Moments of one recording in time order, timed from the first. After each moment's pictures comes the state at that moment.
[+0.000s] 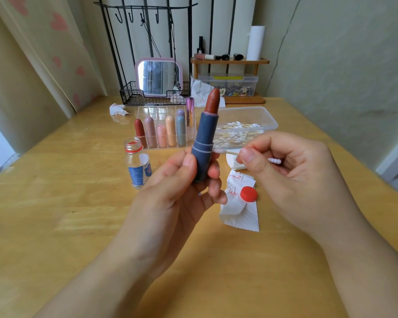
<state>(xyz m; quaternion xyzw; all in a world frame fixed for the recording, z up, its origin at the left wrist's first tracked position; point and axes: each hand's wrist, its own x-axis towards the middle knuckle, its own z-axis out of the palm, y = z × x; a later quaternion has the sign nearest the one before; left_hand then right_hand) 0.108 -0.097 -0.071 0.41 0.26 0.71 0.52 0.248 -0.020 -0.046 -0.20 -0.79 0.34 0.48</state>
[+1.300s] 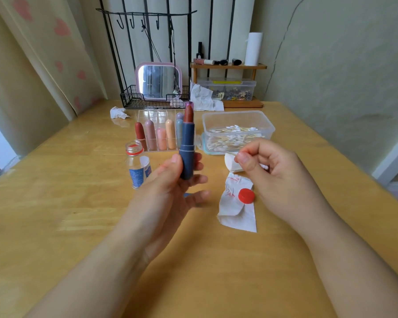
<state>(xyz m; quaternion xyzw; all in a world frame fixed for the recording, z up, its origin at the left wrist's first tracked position) 0.090 -0.083 -0.079 0.33 0.39 0.70 0.51 0.243 0.000 -0.061 -0.29 -0.78 0.37 0.42</state>
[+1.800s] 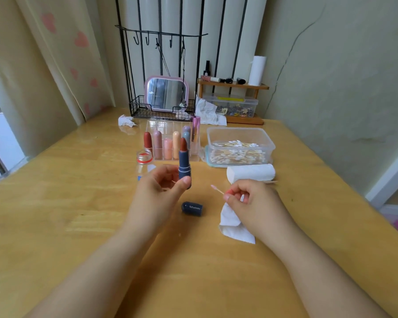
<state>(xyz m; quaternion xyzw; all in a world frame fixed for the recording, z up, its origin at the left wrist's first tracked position) 0.063 -0.076 -0.093 0.42 0.64 0.62 0.20 0.226 0.003 -0.087 -0.43 -0.82 0.25 0.29</state>
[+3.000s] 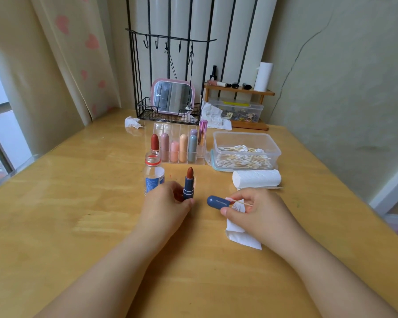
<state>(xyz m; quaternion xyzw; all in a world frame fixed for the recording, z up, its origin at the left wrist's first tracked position) 0.054 -0.067 -0.111 0.44 0.79 0.42 0.10 0.226 -0.002 -0.083 -0.45 -0.80 0.32 0.22</state>
